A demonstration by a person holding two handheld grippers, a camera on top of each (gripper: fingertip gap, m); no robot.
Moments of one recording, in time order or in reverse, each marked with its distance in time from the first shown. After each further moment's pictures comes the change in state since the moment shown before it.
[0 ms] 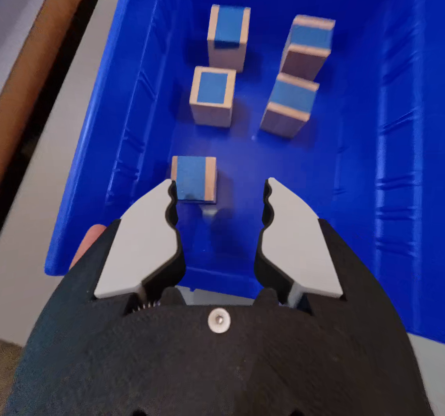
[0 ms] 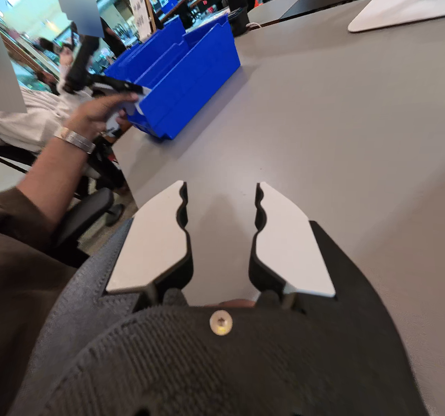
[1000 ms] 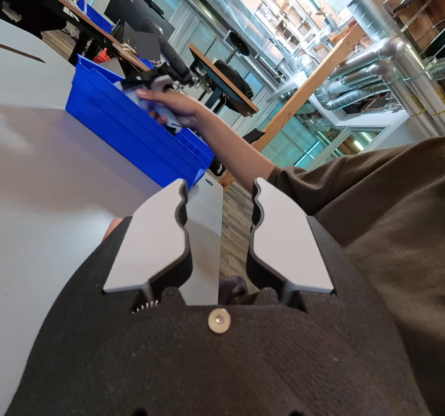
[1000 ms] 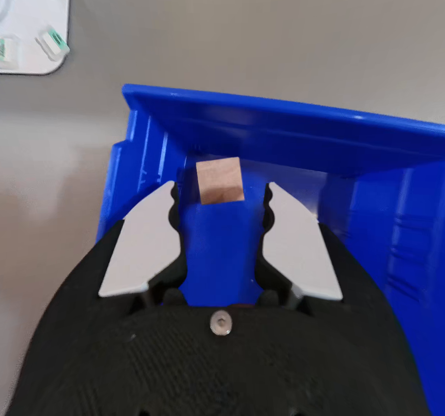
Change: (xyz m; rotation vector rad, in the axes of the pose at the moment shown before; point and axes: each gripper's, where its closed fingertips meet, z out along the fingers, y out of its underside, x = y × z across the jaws) left arm 0.402 0.089 -0.206 0.164 1.767 0.063; right arm 0.333 -0.120 -0.125 -0.376 0.891 0.151
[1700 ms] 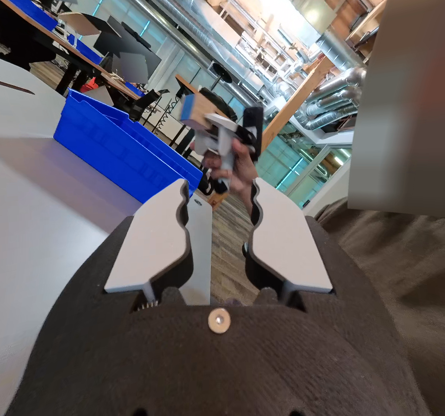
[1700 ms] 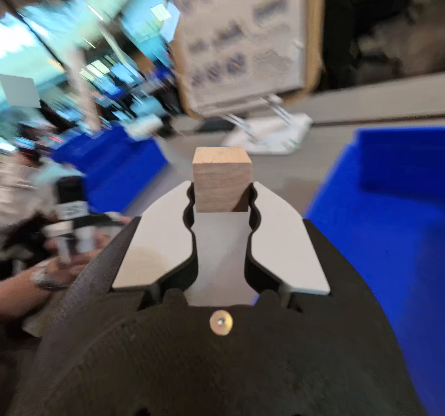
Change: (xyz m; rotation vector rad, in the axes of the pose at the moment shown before) left arm 0.012 -0.021 -0.003 0.097 0.070 0.005; right arm -0.136 0.049 -0.196 0.654 -0.640 0.003
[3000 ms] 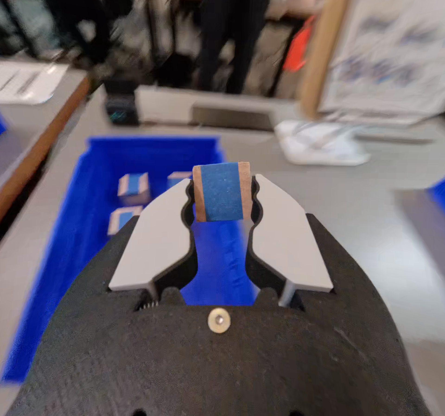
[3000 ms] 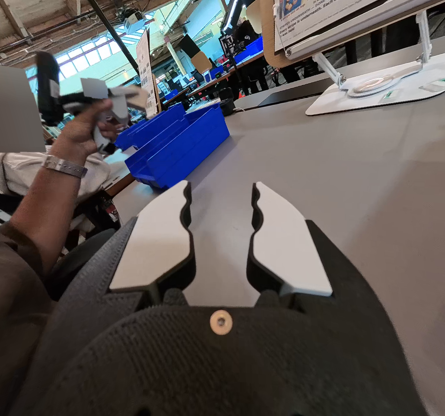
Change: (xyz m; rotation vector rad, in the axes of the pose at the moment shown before) left arm -0.055 -0.214 -0.290 0.019 -1.404 0.413; right arm -0.115 0.127 0.045 0.024 -0.221 0.043
